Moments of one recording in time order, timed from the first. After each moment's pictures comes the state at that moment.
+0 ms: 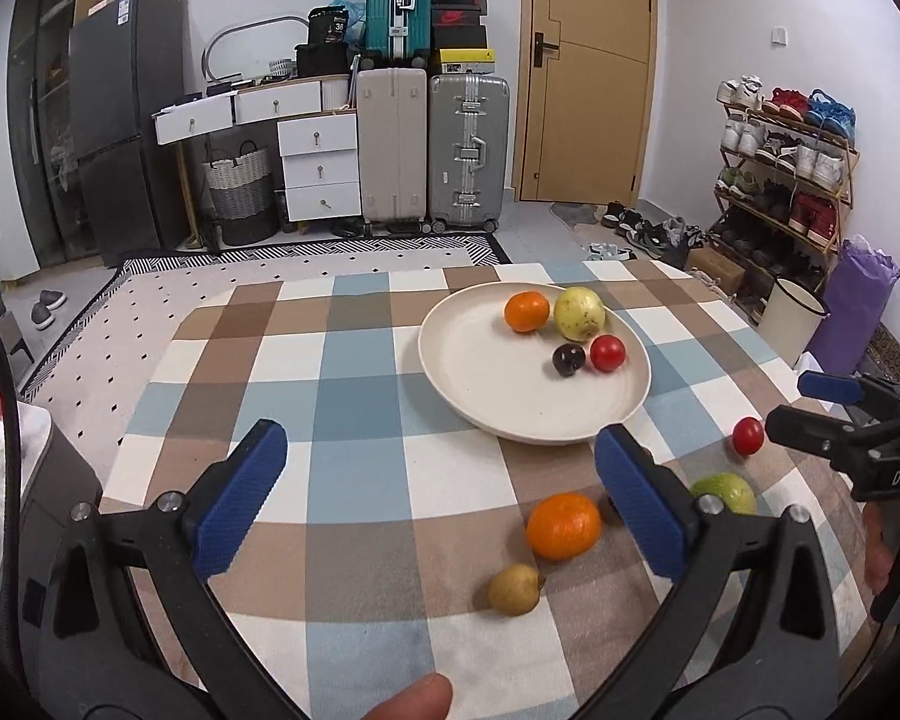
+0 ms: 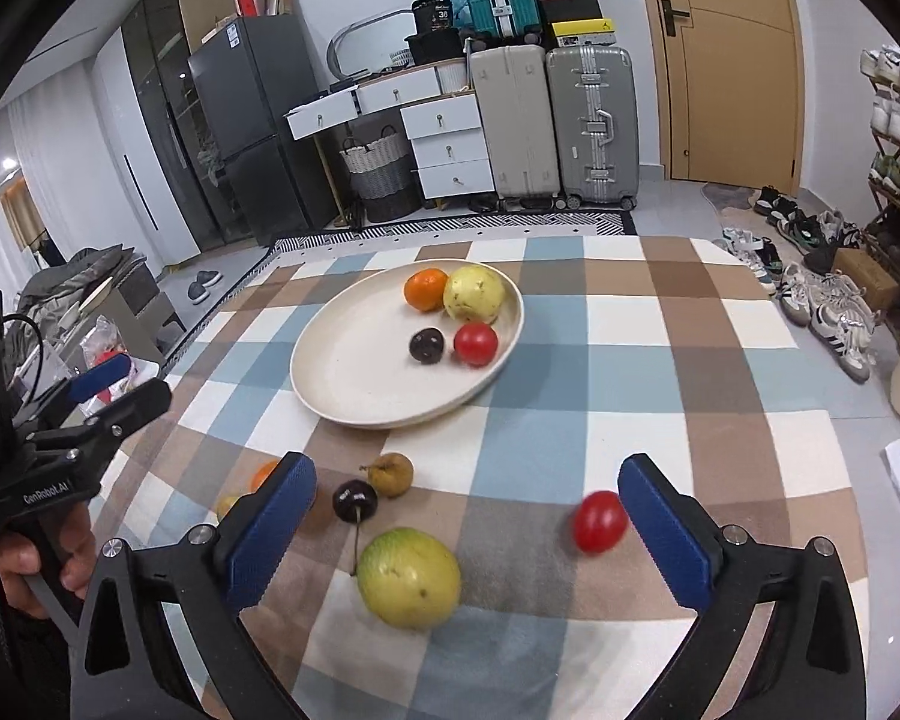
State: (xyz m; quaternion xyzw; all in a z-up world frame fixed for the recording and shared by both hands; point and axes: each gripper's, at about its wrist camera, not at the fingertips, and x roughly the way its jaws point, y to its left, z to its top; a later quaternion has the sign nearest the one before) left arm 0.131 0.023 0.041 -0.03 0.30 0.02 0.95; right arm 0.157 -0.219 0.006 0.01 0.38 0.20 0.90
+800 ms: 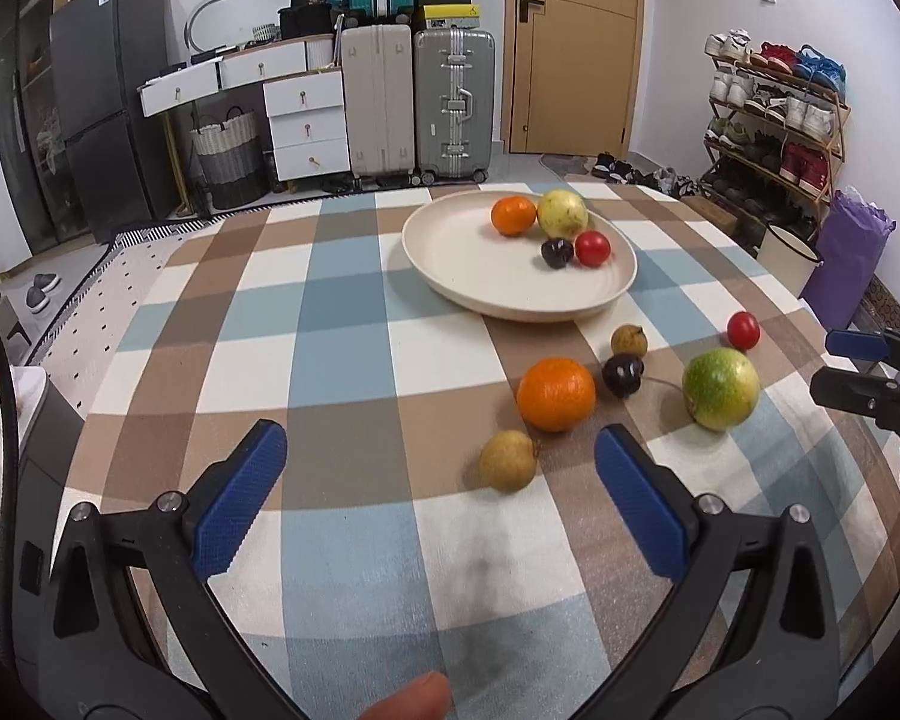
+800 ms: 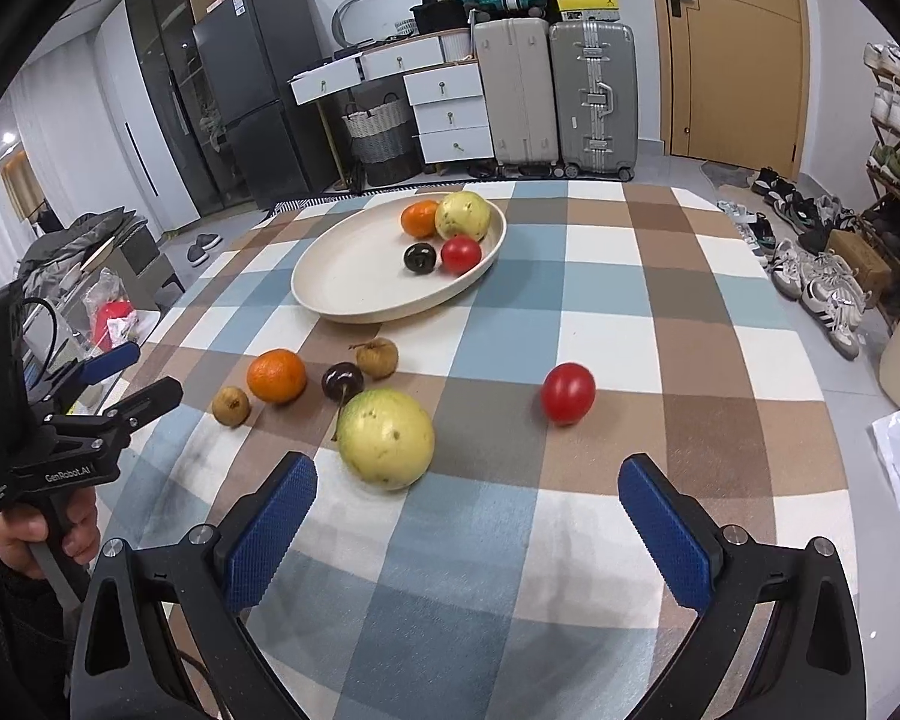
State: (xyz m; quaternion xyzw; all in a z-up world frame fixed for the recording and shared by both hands) left arm 0.094 0.008 -0.009 -0.01 0.36 0.00 0.93; right arm 0.105 -0.244 -0.014 0.00 0.42 0.20 0.88
